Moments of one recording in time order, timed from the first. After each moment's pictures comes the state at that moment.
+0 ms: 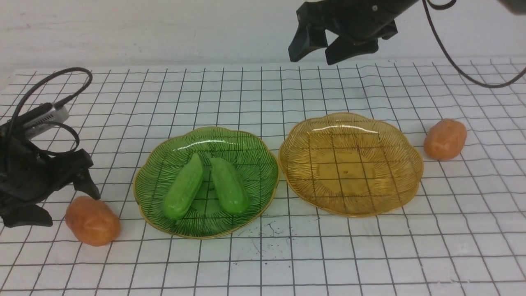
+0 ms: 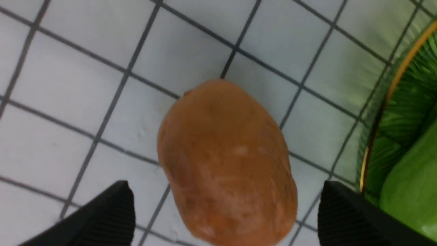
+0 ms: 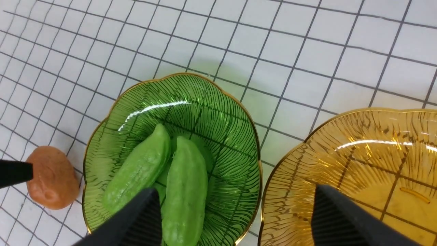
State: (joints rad) right arm 0.34 2.06 -2.20 0.42 1.26 -0.04; left arm 0.22 1.68 -1.08 -0.26 0.80 -0.16
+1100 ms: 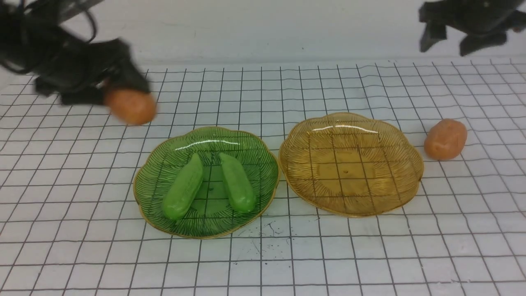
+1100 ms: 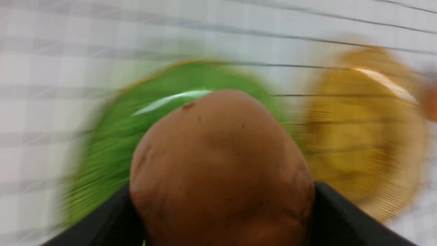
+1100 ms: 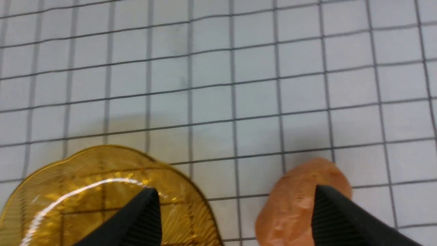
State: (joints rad) right arm -0.01 2.14 -2.20 0.11 1.26 0.12; left arm -0.01 1.71 -1.59 -0.57 1.00 0.21
